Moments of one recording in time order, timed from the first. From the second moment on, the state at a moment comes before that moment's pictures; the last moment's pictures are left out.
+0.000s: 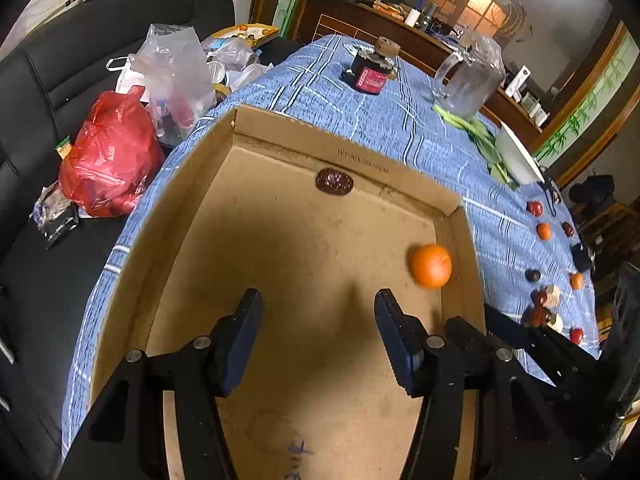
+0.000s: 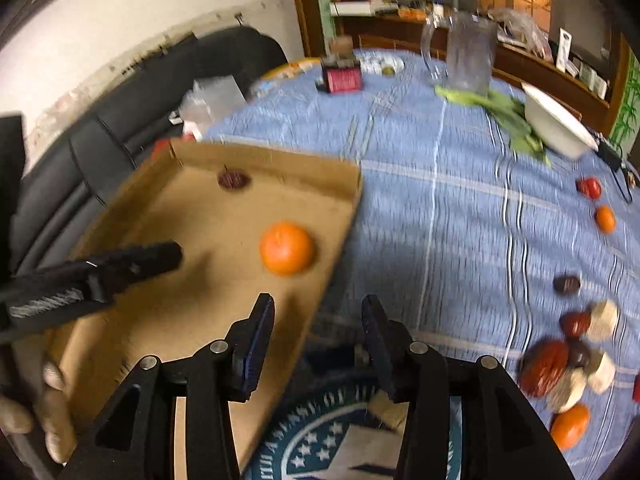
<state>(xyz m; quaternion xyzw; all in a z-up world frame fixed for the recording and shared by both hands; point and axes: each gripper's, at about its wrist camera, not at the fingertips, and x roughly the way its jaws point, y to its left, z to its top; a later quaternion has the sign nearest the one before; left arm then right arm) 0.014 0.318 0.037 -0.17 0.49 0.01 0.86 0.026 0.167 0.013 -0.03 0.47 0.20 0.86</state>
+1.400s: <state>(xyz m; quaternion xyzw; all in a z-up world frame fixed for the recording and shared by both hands) -0.050 0.085 0.050 -0.04 0.44 -0.12 0.89 -0.113 -0.217 0.014 0.16 0.42 -0.01 0.89</state>
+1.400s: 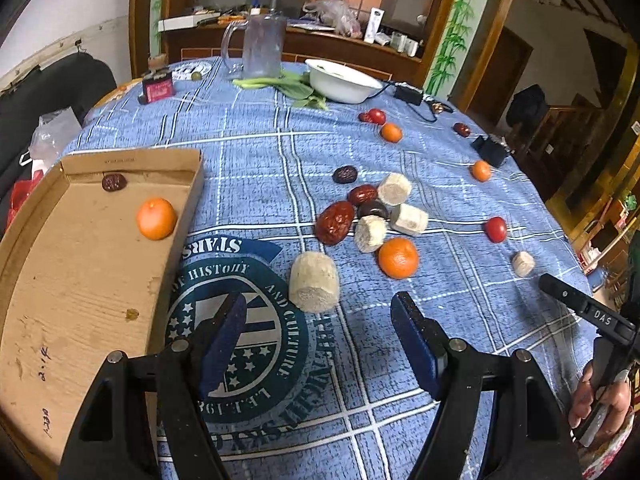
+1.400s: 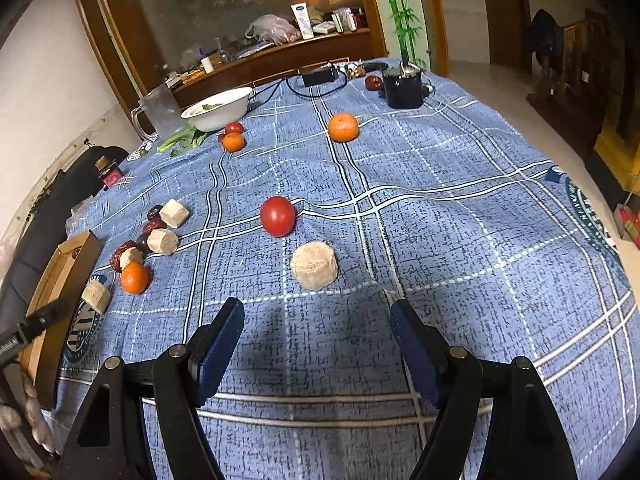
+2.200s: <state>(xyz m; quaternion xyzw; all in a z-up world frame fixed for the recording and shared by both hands) -0.010 0.062 0.015 0.01 0.45 -0.12 0.89 0.006 -0.173 -0.005 0.03 0.46 0.00 0.89</state>
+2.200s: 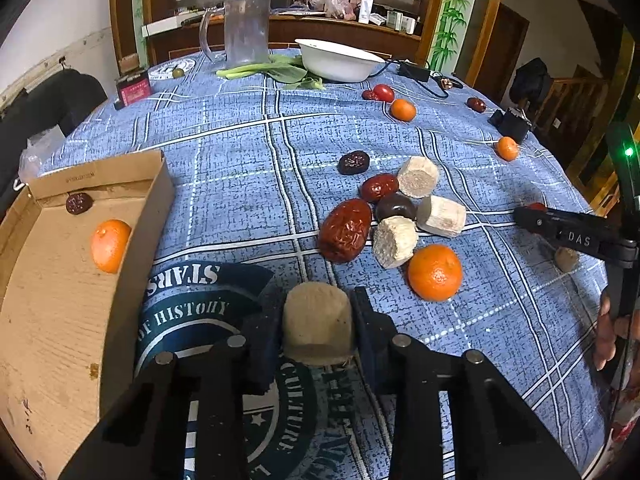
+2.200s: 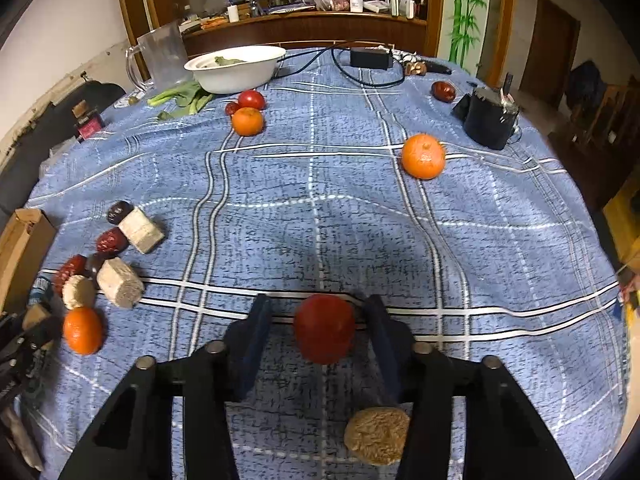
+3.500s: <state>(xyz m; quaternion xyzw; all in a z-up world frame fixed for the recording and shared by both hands) -0.072 0.272 0.112 -0.11 0.37 -0.02 0.92 -0.064 0.061 0.085 0.02 0.41 0.24 0.88</state>
